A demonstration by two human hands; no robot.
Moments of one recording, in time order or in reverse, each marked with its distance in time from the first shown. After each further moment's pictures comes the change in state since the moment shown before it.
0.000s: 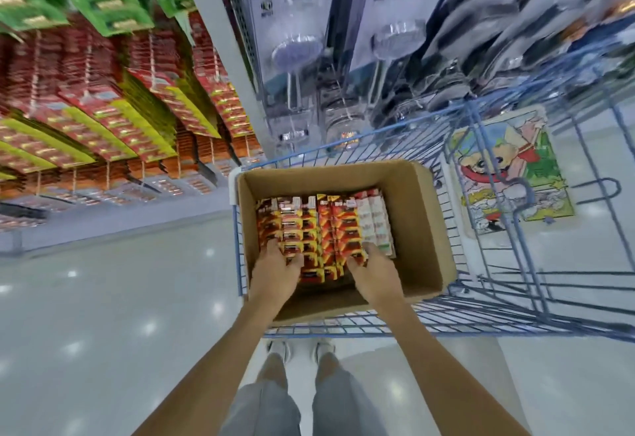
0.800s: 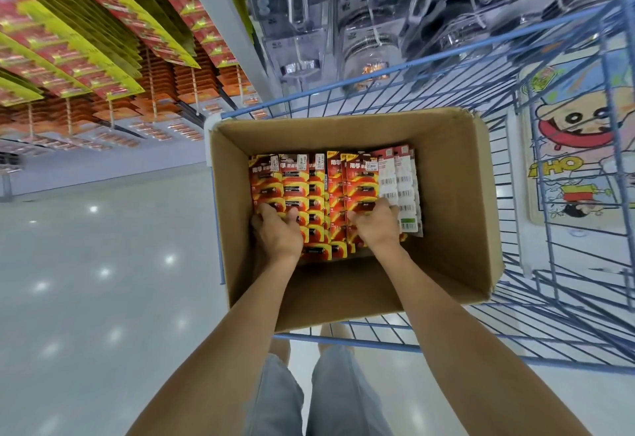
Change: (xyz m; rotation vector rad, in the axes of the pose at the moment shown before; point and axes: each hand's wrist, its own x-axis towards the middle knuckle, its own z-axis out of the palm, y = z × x) left_hand 0.098 -0.027 0.072 -0.175 0.240 -0.311; right_hand 0.136 0.013 0.058 0.088 -0.016 0.187
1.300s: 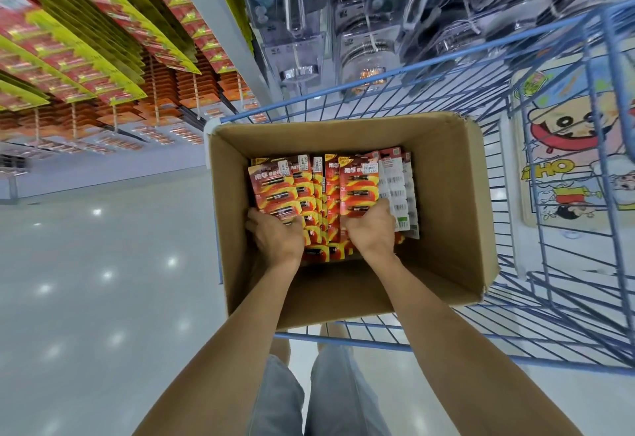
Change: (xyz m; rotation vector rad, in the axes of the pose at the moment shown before) left_hand -0.012 0.012 -0.002 -0.083 0.095 -0.066; right_hand -0.009 0.001 0.007 0.077 0.109 -0.072
